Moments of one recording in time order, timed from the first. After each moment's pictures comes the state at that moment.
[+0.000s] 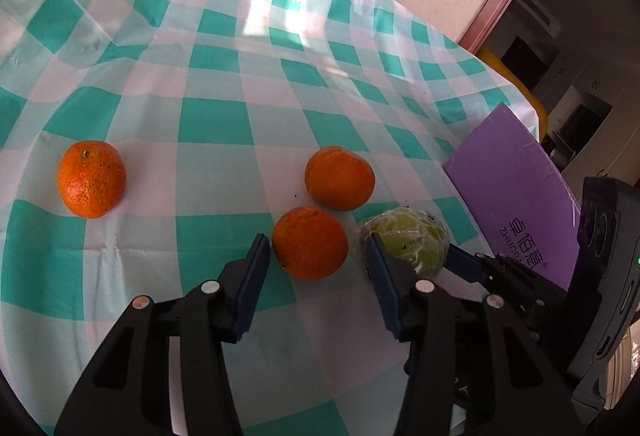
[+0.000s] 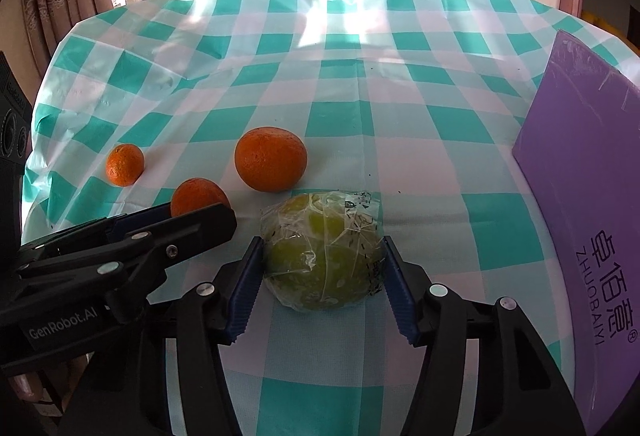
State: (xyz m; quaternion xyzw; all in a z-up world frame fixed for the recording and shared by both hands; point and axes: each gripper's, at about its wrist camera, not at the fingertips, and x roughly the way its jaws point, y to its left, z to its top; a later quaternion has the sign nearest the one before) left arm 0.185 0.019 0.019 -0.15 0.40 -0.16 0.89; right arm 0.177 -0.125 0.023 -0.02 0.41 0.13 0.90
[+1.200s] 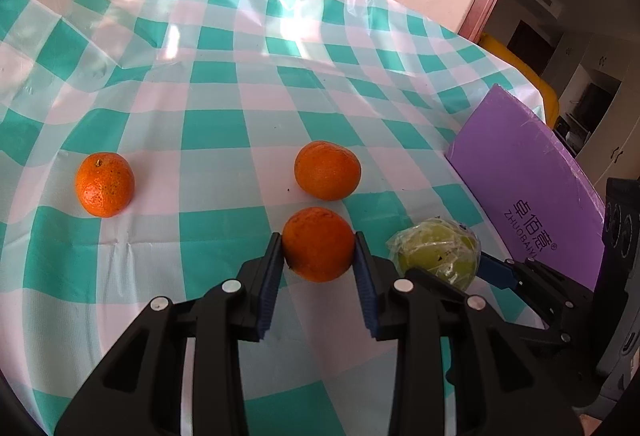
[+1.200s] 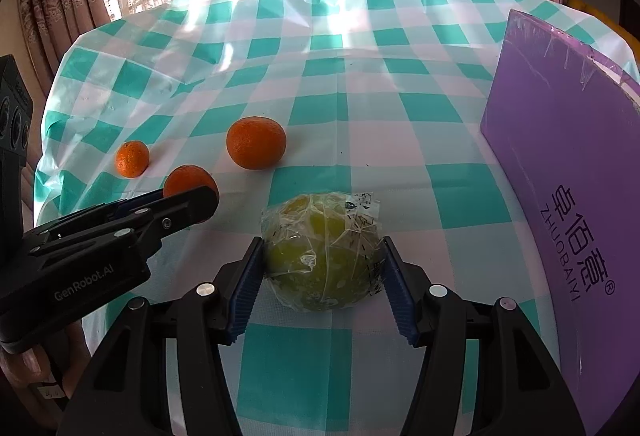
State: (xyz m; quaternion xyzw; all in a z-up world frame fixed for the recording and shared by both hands) left arm 0.167 0.004 0.031 -0.10 0.40 -0.14 0.90; right arm 0.150 -0.149 0.030 0.01 0.41 0.12 0.90
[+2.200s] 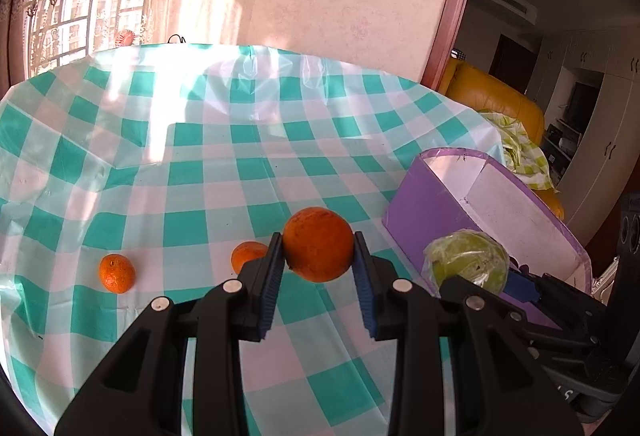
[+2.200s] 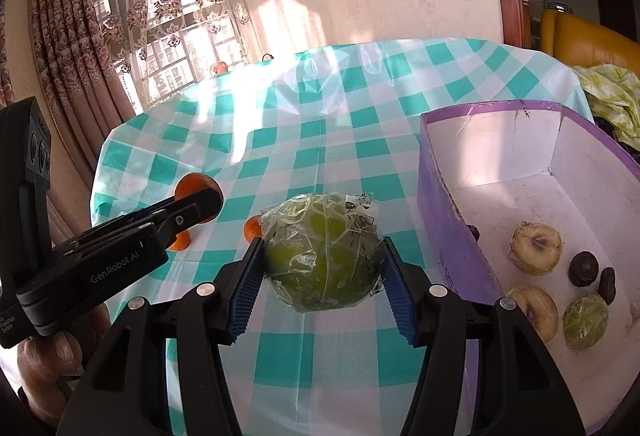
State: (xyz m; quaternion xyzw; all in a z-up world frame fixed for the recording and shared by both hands) left arm 0.138 -0.055 0.135 -0.06 0.31 -0.14 0.94; right arm 0.107 -0.225 0.129 0.08 0.32 0.13 0.94
